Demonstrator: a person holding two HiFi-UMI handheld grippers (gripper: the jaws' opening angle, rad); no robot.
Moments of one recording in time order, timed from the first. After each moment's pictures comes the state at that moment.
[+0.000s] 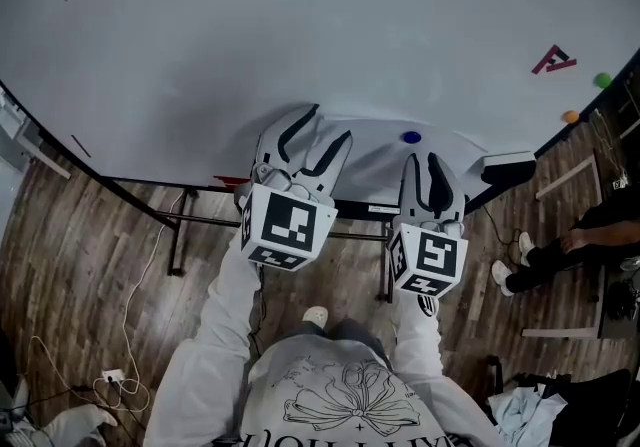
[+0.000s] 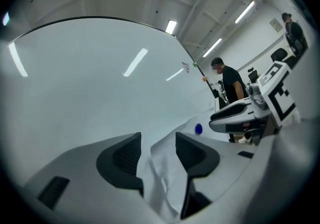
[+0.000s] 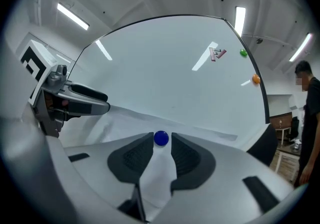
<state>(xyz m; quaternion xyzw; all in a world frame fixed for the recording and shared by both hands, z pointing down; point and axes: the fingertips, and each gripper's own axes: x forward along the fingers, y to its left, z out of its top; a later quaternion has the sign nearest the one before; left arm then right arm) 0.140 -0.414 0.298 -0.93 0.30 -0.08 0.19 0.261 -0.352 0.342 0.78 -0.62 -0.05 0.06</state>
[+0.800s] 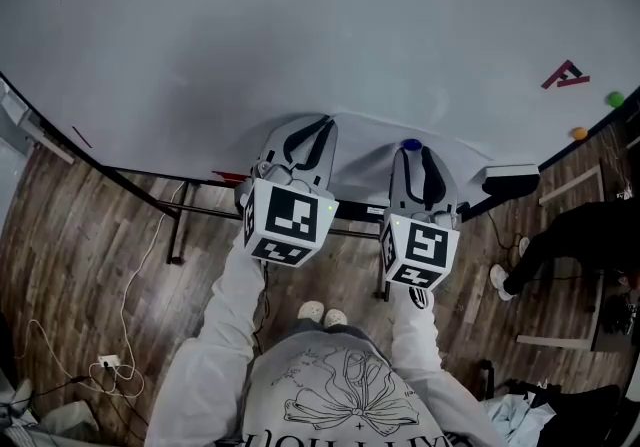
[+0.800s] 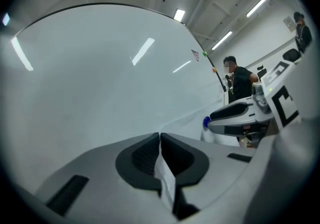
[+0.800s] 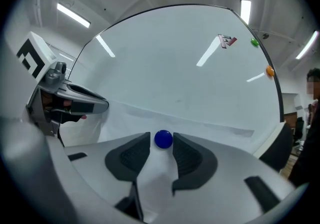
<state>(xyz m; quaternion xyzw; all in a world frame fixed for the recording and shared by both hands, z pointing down) 0.149 -0.436 0.315 -0.92 0.34 -0.12 0.14 0.268 -0.383 0.350 0.77 -0.63 -0.03 0.08</state>
